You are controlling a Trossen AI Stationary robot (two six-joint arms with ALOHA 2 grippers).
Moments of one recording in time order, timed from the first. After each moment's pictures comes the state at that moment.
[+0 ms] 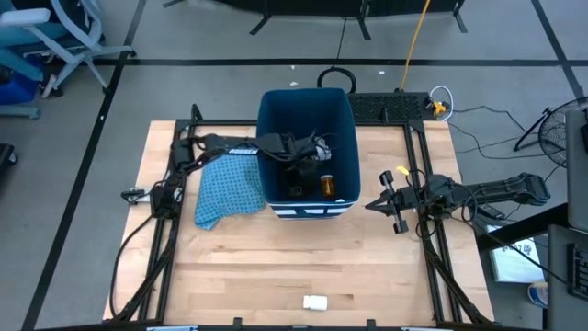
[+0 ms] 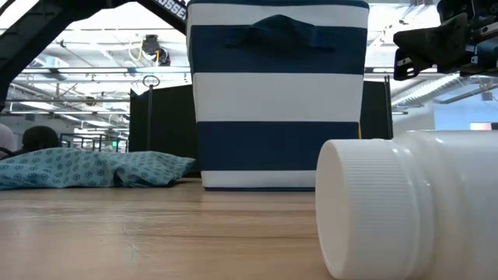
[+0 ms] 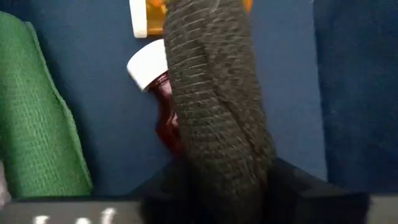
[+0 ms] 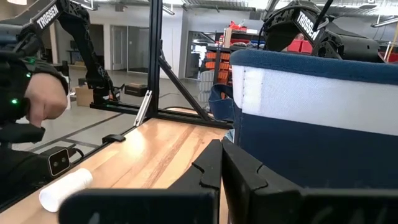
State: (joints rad) left arm 0.29 2.14 1.63 -0.75 0.31 0.24; right arm 0.05 0.35 0.02 0.44 -0.18 -0.07
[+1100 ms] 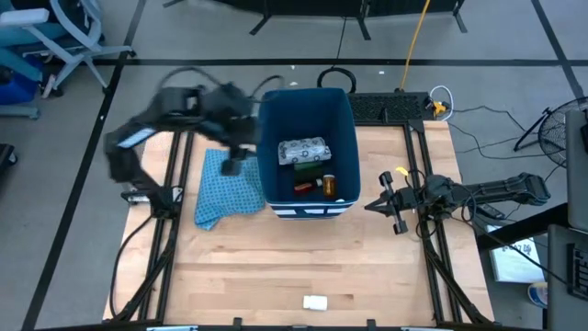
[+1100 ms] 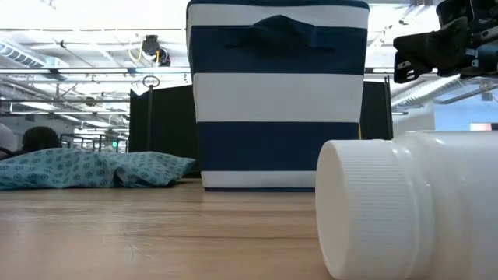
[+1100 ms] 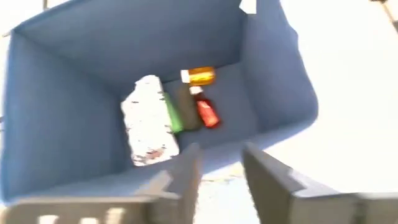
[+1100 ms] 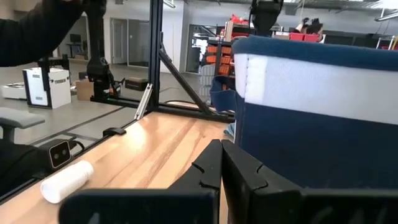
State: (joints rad) left arm 0.21 1.58 2.11 -1.44 0.10 0.39; right arm 0.05 0.35 0.02 0.41 -0.18 -0.08
